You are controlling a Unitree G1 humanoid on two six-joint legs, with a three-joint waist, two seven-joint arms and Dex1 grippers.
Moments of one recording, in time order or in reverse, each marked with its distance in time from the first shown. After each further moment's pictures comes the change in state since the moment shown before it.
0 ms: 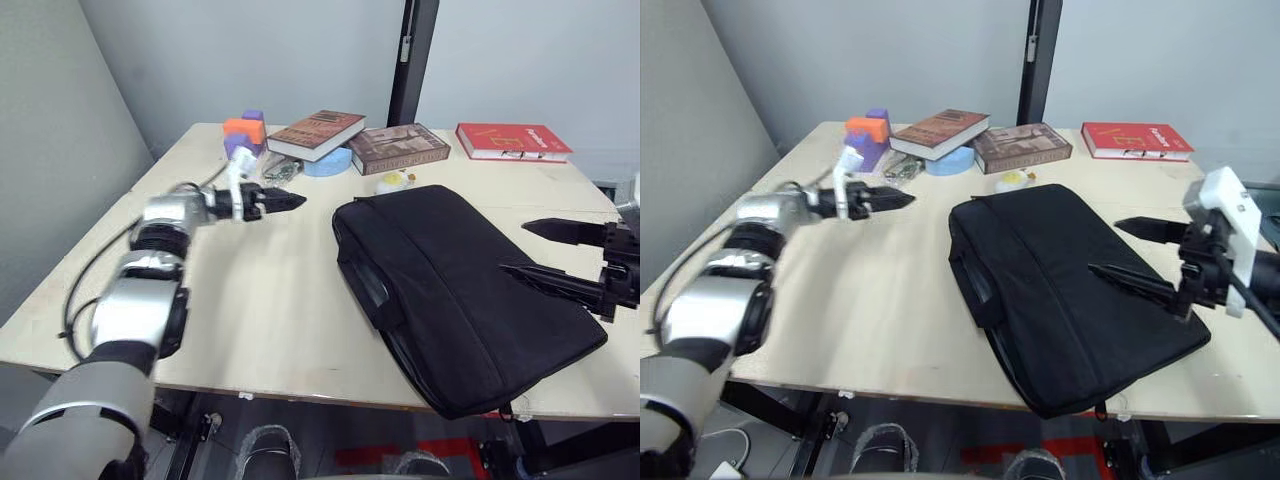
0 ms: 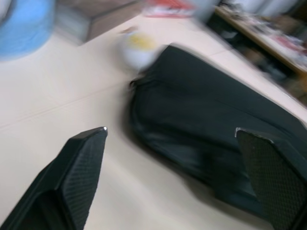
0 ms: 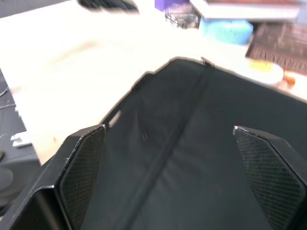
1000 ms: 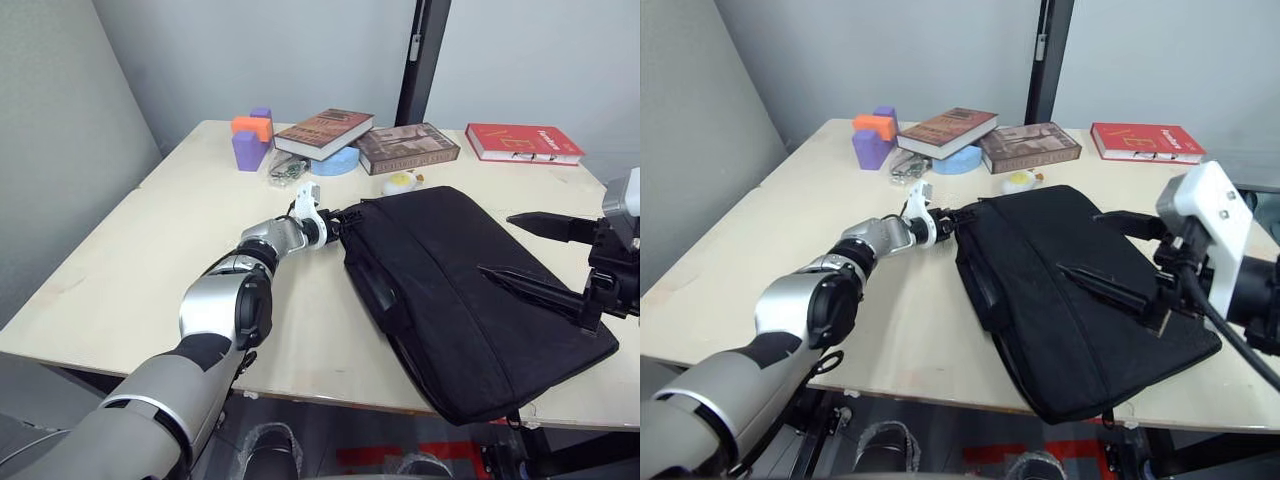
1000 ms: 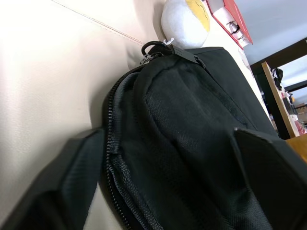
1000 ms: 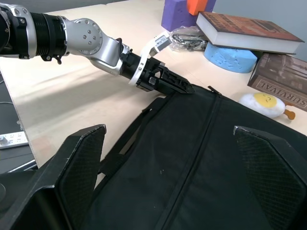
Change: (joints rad) left arm -0.068 -0.342 0.369 0.193 -0.023 0.006 0.507; right arm 0.099 -0.077 -0.145 -0.130 0.345 0.014 -0.353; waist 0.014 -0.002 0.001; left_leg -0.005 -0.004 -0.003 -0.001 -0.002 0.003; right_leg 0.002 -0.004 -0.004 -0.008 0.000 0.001
